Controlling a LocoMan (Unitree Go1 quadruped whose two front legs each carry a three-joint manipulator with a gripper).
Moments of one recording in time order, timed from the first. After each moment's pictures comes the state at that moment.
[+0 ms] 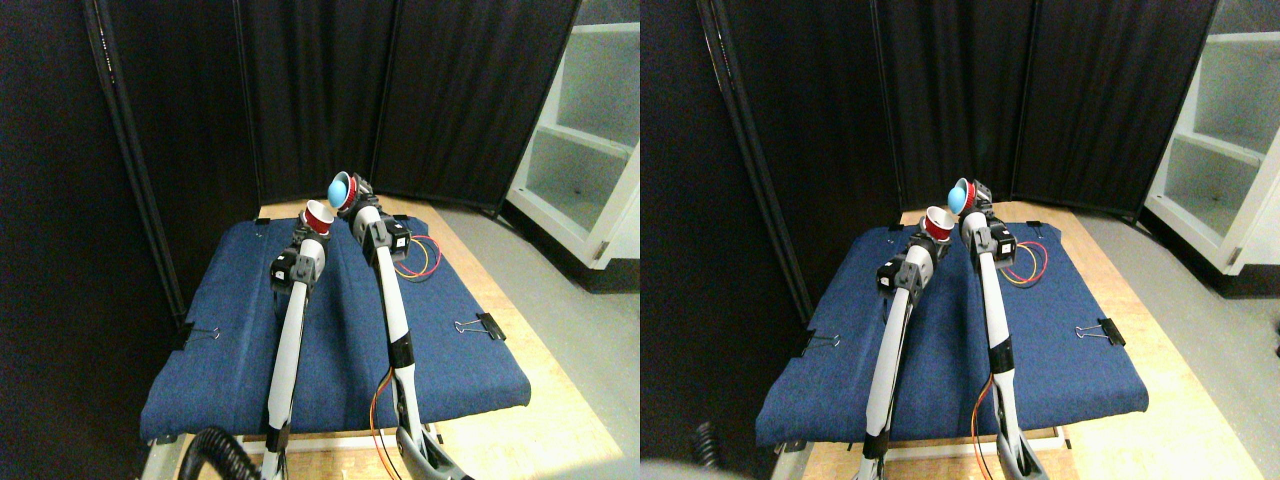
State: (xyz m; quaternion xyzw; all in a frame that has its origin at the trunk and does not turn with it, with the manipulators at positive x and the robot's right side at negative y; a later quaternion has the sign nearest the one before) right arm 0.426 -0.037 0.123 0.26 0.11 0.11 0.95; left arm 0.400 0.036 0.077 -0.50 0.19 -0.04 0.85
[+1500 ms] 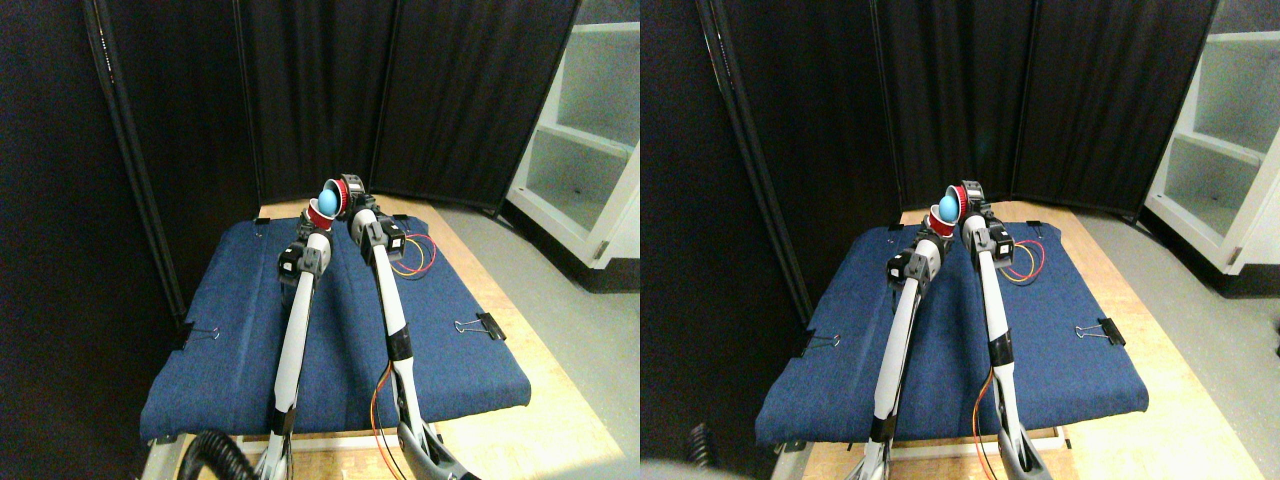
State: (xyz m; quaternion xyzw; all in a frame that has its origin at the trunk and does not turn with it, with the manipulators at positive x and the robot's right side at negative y) right arm 0.434 -0.028 0.124 0.07 0.06 0.20 0.98; left arm 0.413 0.029 0.073 -0.51 0.19 -0.02 0.84
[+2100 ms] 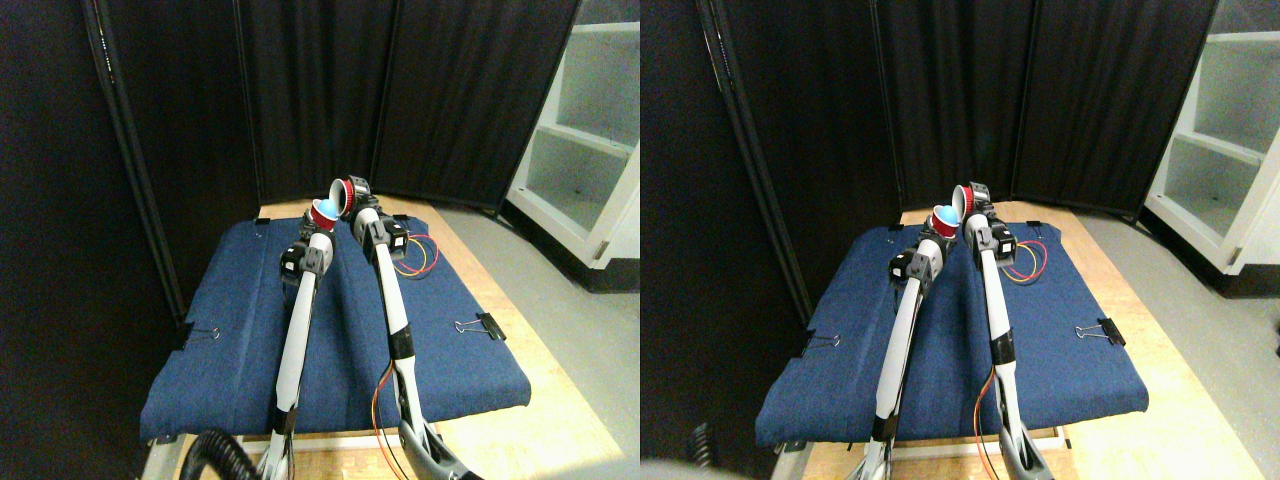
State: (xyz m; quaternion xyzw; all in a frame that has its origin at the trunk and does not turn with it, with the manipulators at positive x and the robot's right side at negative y) right arm 0.437 -0.045 0.120 0.17 0.11 0.10 0.97; left arm 0.412 0.025 0.073 -0.50 0.19 -0.03 0.84
